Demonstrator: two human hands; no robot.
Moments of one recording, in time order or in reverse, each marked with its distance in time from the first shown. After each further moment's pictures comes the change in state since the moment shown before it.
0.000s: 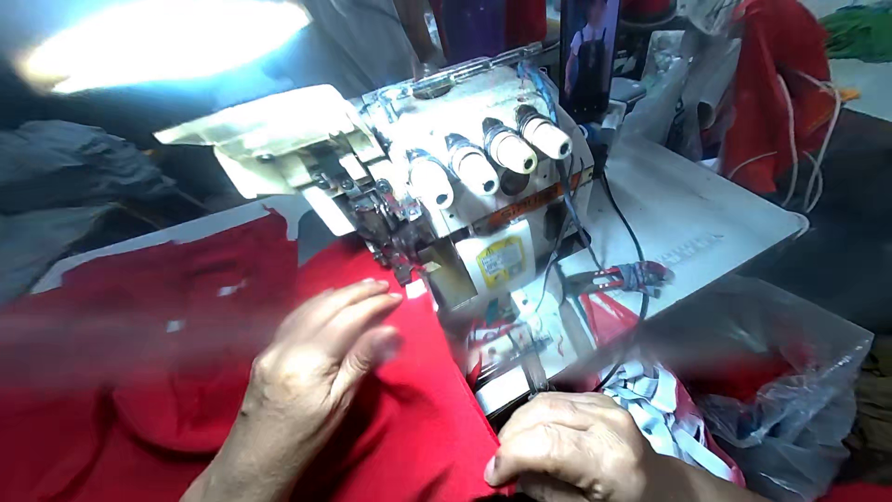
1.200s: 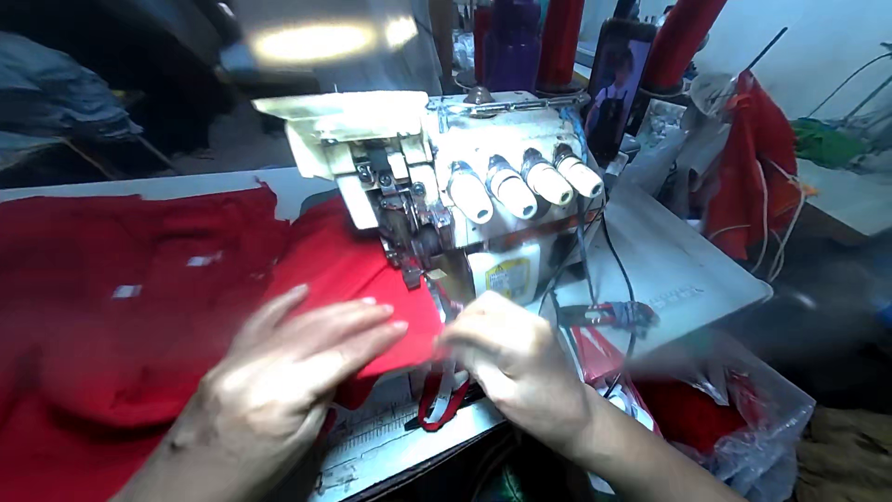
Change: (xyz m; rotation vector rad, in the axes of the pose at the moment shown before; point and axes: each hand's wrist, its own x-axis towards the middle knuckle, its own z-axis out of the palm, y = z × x) left_hand -0.016 0.001 -0.005 0.013 0.040 0.057; right_hand 0.070 0.041 0.012 -0.286 -0.013 0.127
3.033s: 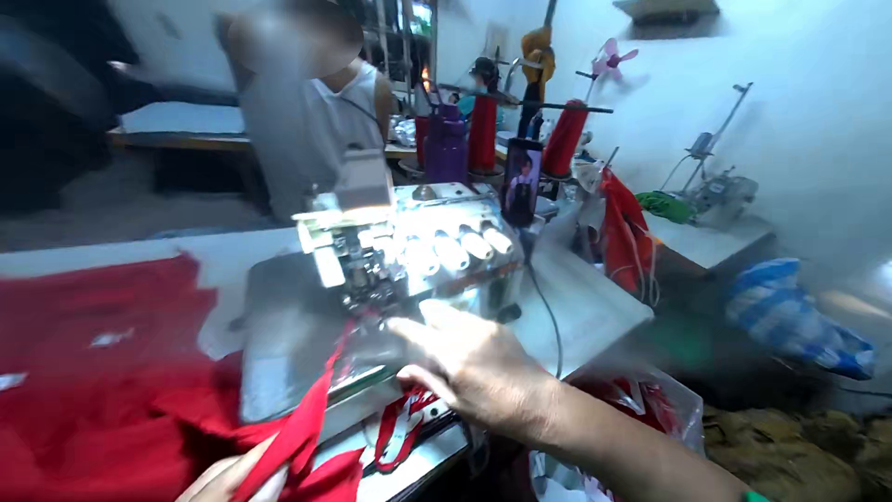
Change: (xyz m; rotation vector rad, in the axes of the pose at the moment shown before) left_hand -0.040 0.062 -0.011 -0.565 0.279 -0.458; right_hand 0.024 -0.024 -0.033 -0.564 -0.187 -0.106
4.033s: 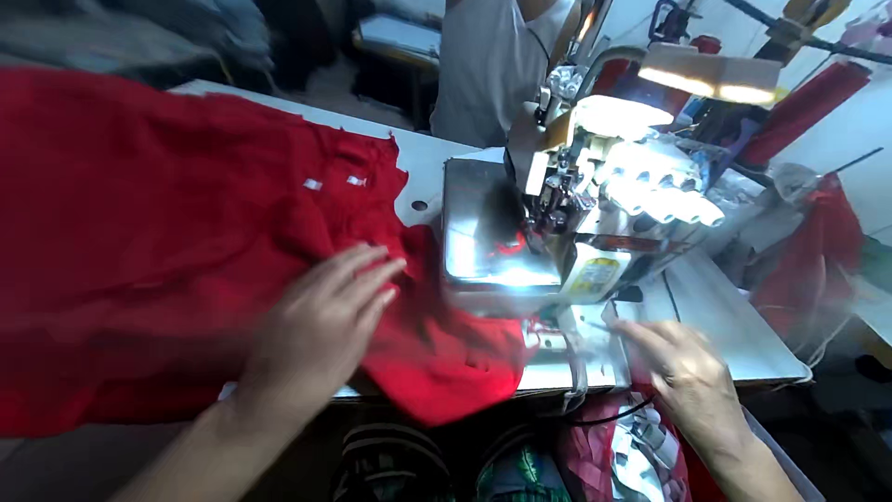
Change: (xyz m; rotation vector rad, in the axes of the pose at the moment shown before) left_hand -0.005 -0.063 -0.059 0.757 0.023 0.131; right_hand -0.093 0.056 0.009 -0.259 0.010 0.049
